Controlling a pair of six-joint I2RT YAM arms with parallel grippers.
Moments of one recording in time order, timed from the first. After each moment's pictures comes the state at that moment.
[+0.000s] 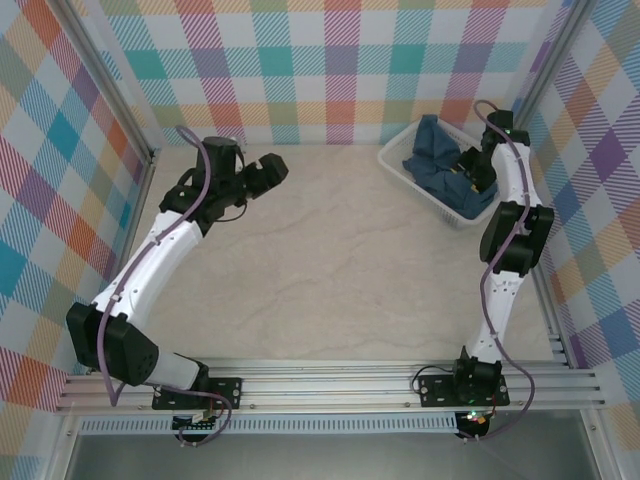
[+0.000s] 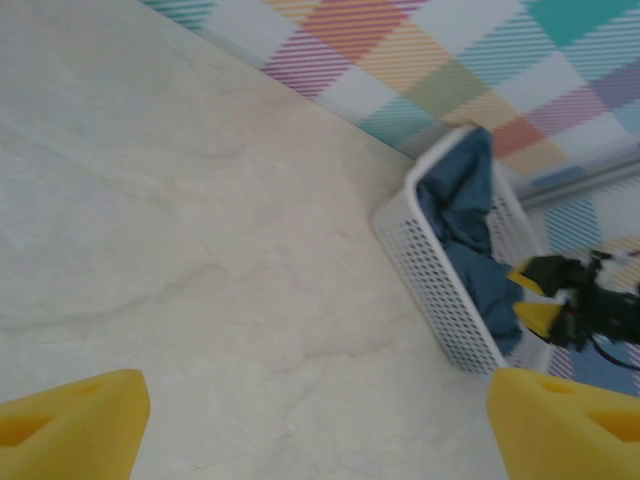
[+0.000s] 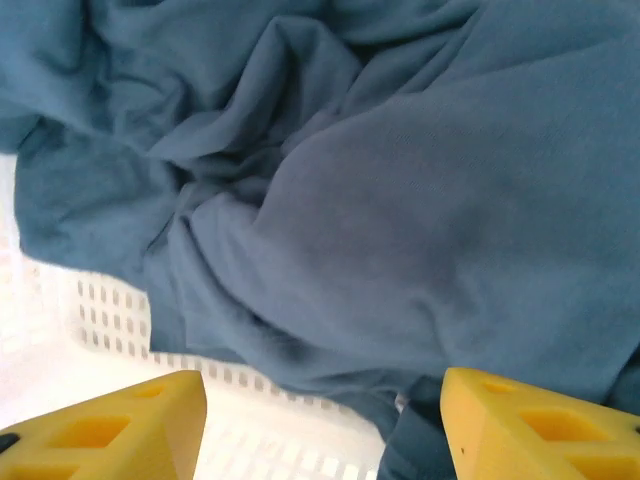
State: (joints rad) left arm -0.37 1.42 1.43 -0.55 0.12 -0.76; right arm -0.17 2.34 2.25 -1.08 -0.14 0.58
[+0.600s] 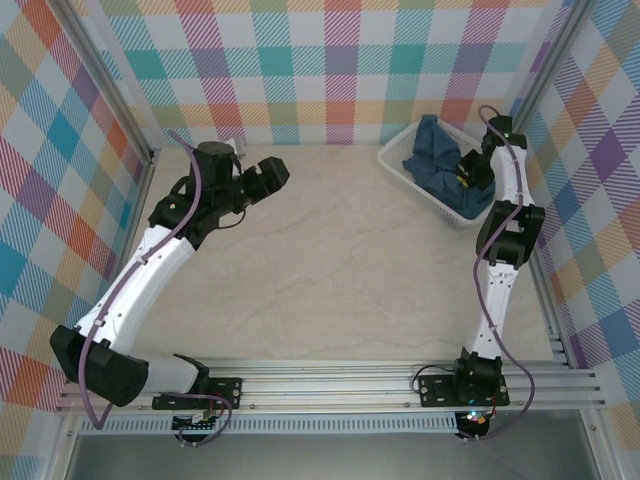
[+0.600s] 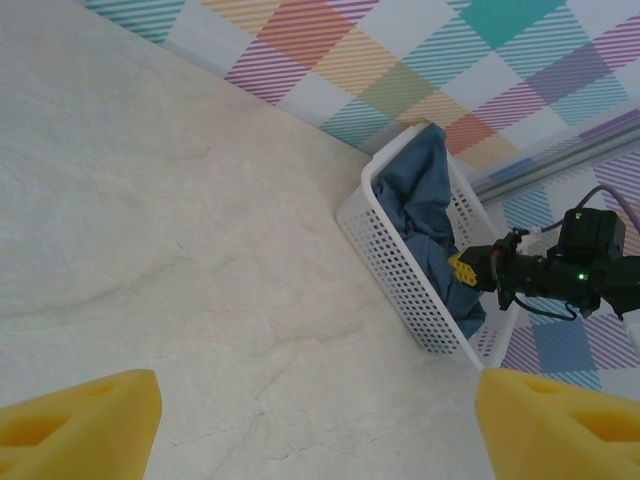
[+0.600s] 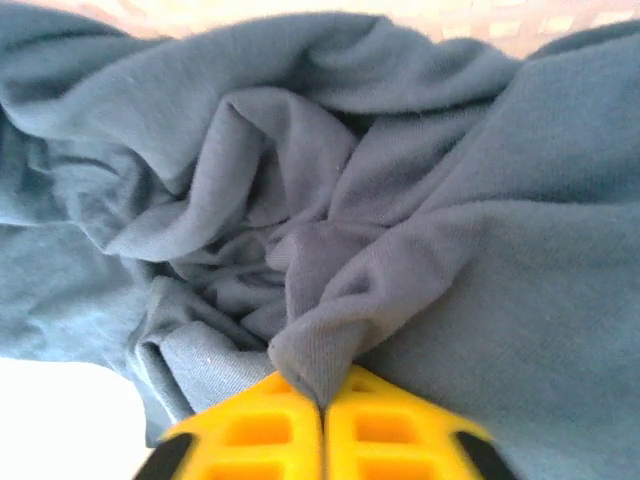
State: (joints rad) left arm -0.41 1.30 1.40 -0.59 0.09 -0.77; right arm -0.19 2.51 2.44 -1.08 -0.19 0.65
